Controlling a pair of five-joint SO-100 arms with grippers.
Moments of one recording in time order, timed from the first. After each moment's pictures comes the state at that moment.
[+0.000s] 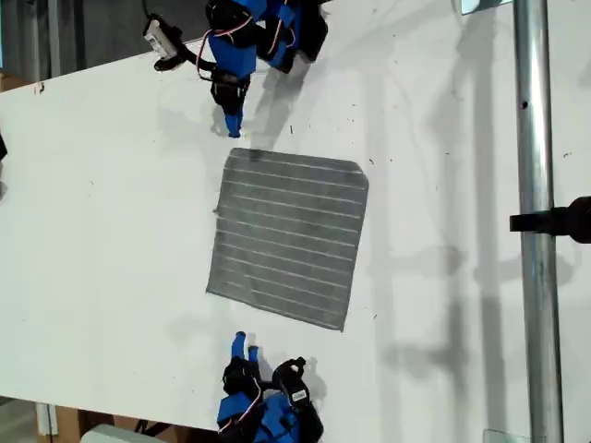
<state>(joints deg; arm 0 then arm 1) -40.7 198.4 178.5 73.7 -79.7 28.6 188.3 165.8 61.6 66.2</state>
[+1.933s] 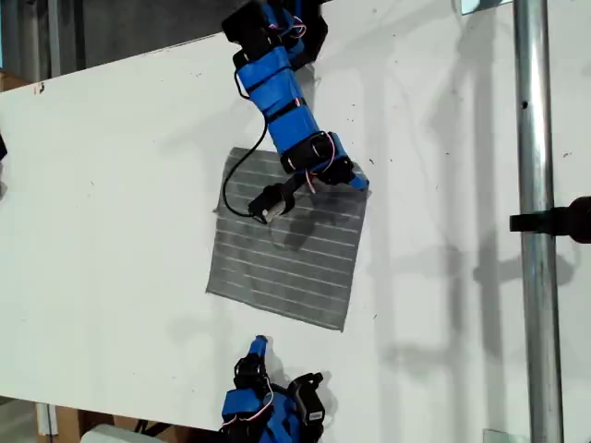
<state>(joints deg) -27.3 198.4 178.4 70.5 -69.5 -21.8 67.6 74.3 91.8 73.6</state>
